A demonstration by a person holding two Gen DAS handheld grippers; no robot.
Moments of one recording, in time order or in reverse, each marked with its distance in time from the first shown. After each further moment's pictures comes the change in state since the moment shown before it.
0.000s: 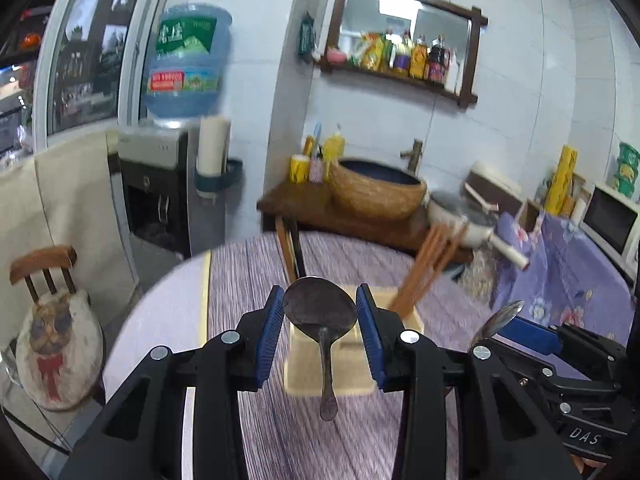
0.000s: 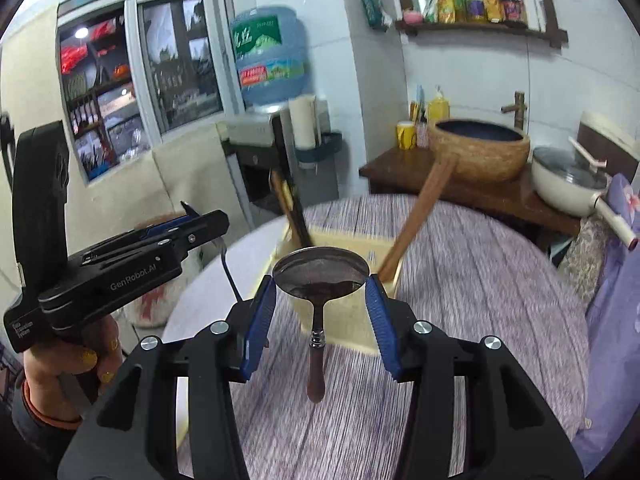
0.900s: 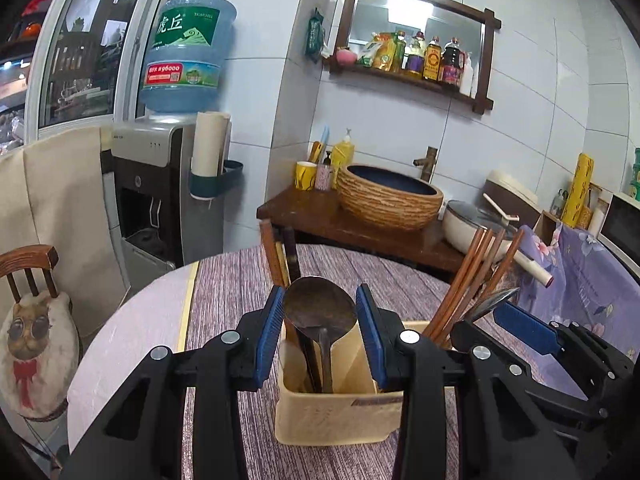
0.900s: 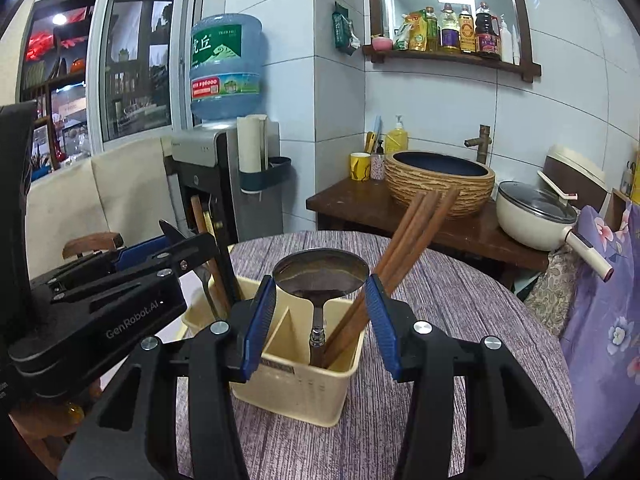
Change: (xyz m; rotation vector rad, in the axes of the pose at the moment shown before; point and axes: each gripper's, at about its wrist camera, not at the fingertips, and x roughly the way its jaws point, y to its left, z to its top) left arm 0.081 0.001 -0.021 -0.021 -0.015 0.023; right arm 0.088 -0.011 0.000 -0.059 -0.087 -0.216
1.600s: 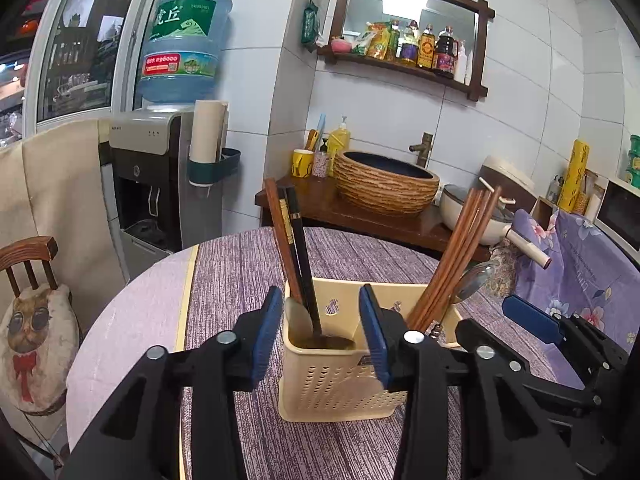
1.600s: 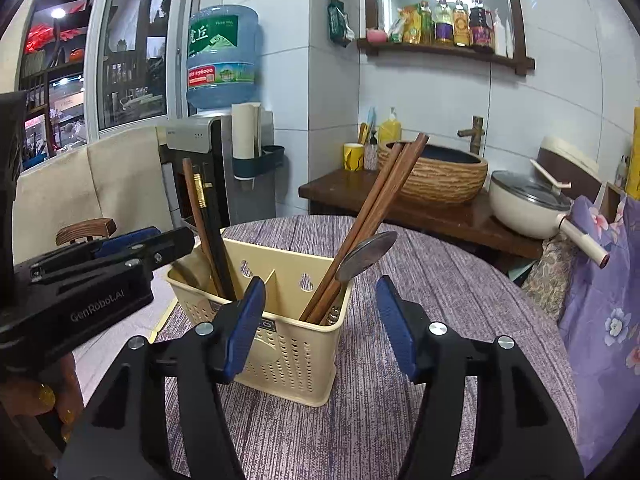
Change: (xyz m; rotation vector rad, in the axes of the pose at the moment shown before) left arm -0.013 0.010 -0.020 0.015 0.014 -0.012; right arm -0.007 -0.006 -0.036 -0.015 -0.008 -0.022
